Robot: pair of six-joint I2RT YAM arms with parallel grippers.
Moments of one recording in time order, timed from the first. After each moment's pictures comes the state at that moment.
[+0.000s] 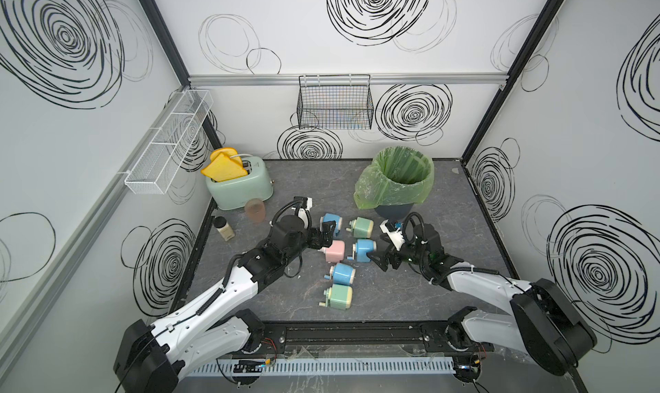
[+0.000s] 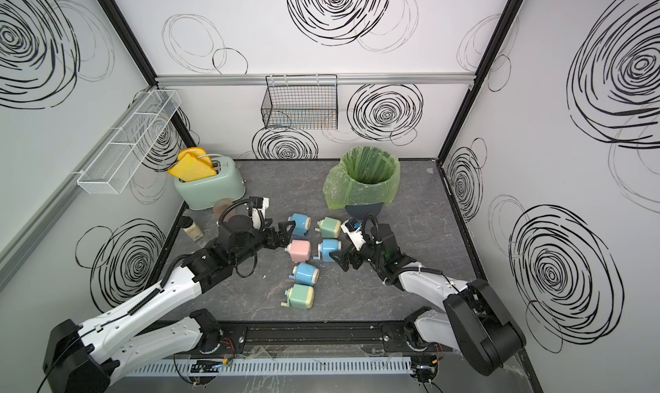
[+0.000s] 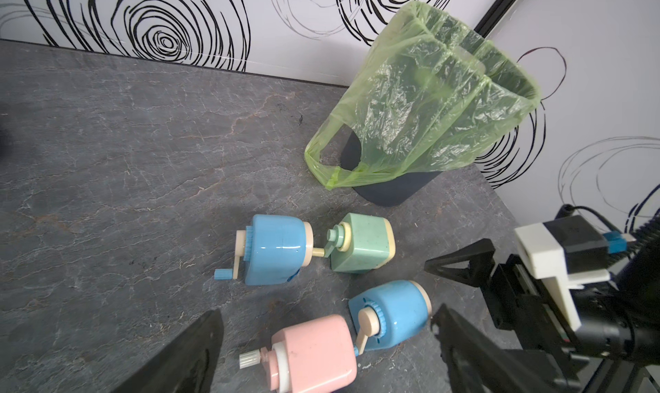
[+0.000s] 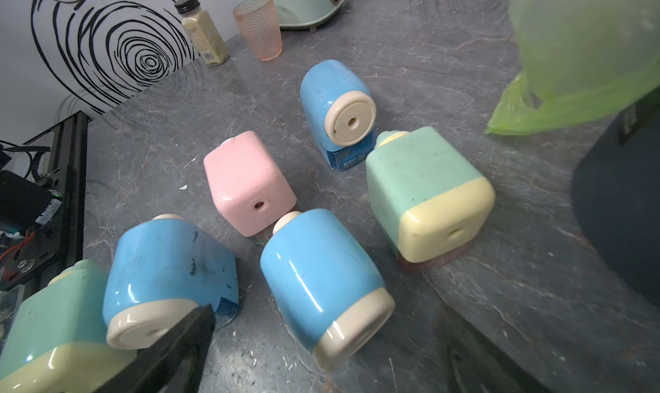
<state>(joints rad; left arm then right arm) -0.64 0.98 0.69 -0.15 -0.10 -0.49 0.51 1.25 0.39 0.32 -0.50 -0.01</state>
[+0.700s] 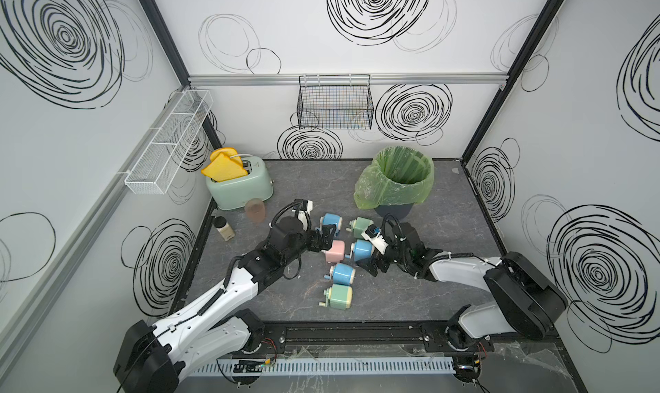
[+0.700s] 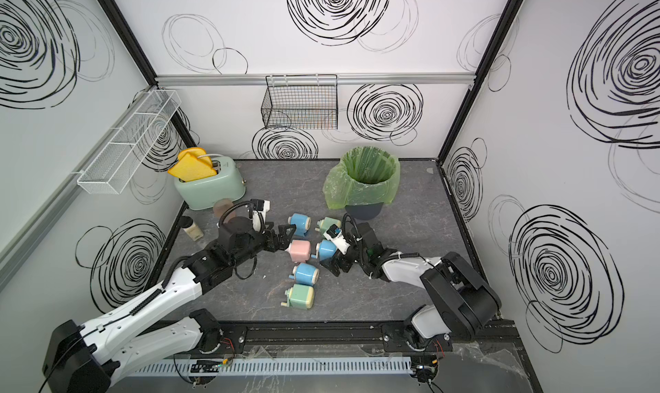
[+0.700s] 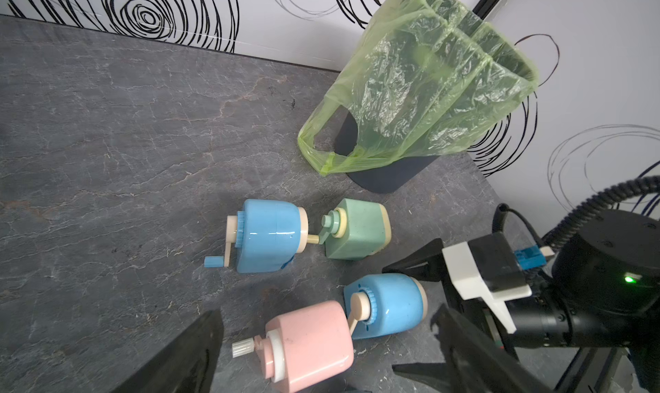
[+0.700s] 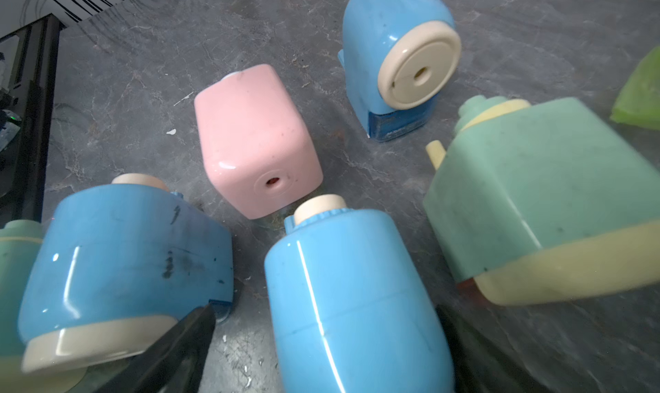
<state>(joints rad) -0.63 0.98 0.66 -0.13 -0.04 -0.50 0.65 1.44 0.48 0.28 -0.42 -0.12</state>
